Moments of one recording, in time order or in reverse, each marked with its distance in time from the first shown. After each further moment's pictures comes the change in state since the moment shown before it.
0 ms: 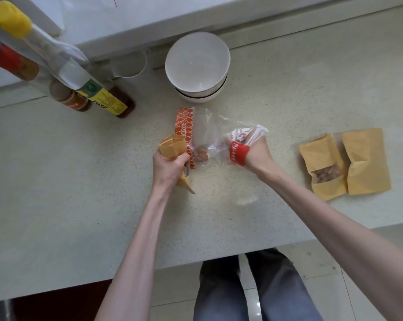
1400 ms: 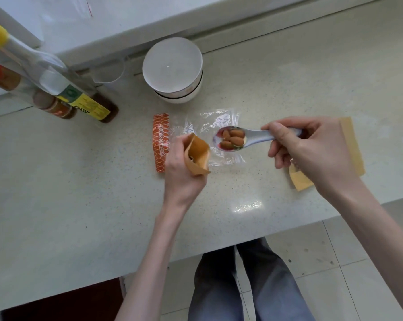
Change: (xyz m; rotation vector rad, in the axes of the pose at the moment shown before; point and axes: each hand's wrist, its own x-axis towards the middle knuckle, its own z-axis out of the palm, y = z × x) left_hand -0.067 0.034 0.044 0.345 -0.039 0.584; right_hand -0.097 -0.083 -0.089 -0.141 0.203 -0.116
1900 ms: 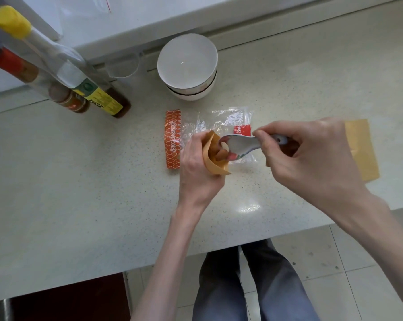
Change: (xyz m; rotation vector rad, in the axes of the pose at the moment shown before) left_hand -0.006 0.010 0.005 0.000 0.085 0.080; right_hand -0.016 -0.019 0.024 -0.470 -0.024 -0.557
